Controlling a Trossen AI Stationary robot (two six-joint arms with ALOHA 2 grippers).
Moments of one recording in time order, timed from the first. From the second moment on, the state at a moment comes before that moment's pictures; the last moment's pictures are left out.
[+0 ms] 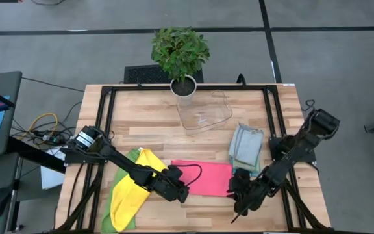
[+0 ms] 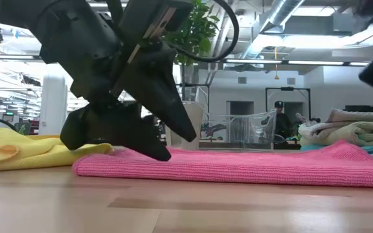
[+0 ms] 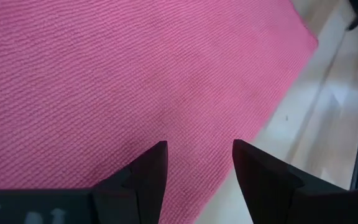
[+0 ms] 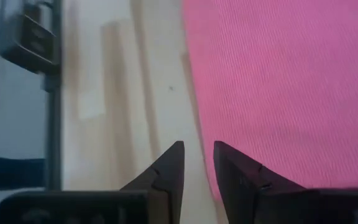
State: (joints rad) left arm -0.51 1.95 1.05 0.06 -0.40 -1.28; right arm 0.82 1.56 0.77 -0.21 0.36 0.94
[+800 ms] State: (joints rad) left arm -0.50 1.95 1.05 0.06 -0.39 -1.30; right arm 0.79 1.74 0.89 -0.41 0.23 0.71
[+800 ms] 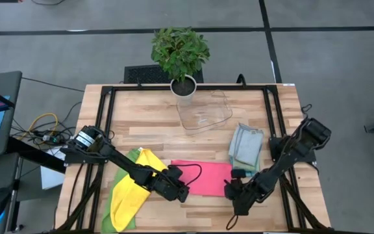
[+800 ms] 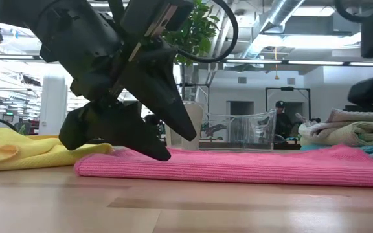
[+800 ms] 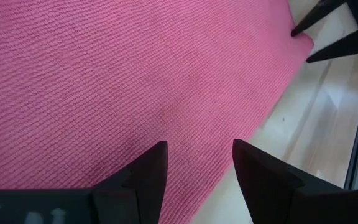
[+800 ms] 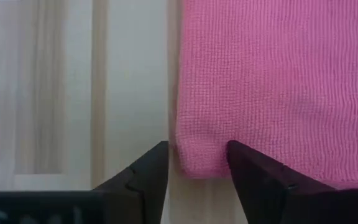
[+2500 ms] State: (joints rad) left arm -0.50 1.94 1.05 0.06 -0.39 -1.31; right arm 0.56 2.02 1.39 -0.37 0.23 0.18
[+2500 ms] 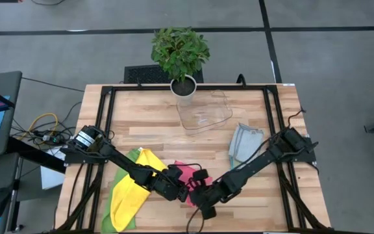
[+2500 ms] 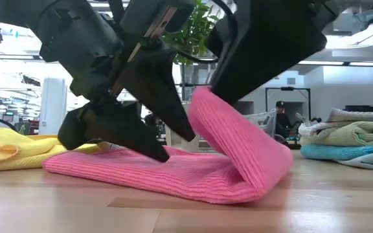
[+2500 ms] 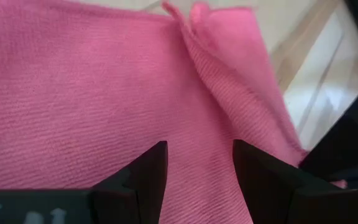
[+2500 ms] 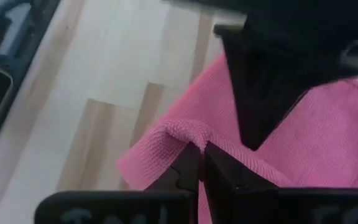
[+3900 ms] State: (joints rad) left arm -0.59 1.88 1.07 0.17 -0.60 -1.23; right arm 0.58 1.72 1.07 -0.23 0.37 0.38
